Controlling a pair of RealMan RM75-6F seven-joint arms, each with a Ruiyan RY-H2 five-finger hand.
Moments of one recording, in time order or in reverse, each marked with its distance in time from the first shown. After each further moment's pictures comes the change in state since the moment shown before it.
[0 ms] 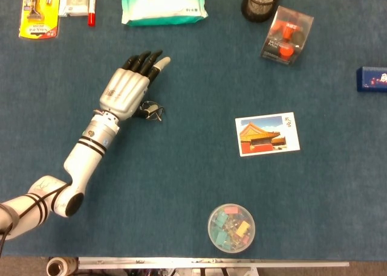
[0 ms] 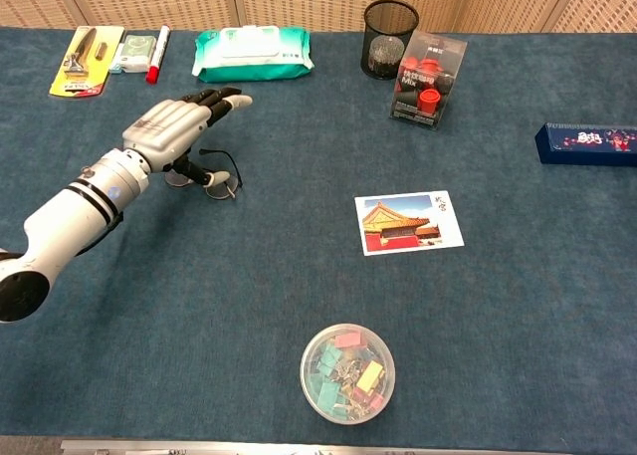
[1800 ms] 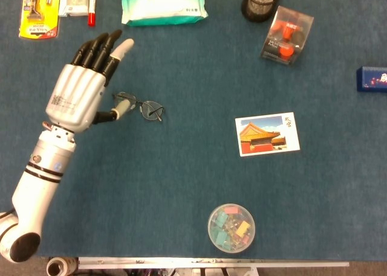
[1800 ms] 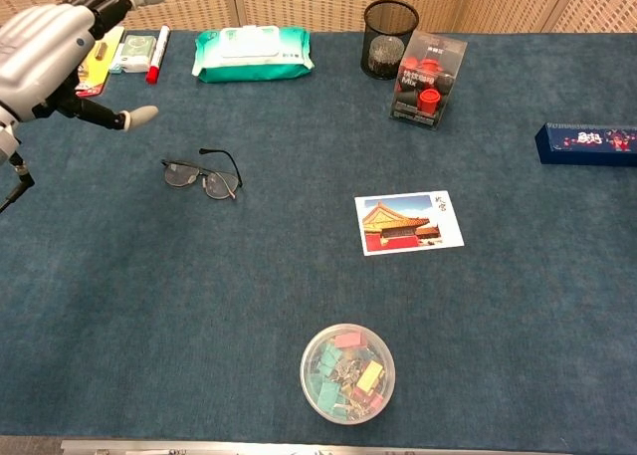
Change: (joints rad) left arm 0.171 0.476 -0.038 -0.802 -0.013 0.262 0.272; right arm 0.039 -0.021 0.012 0.023 -0.026 -0.015 0.035
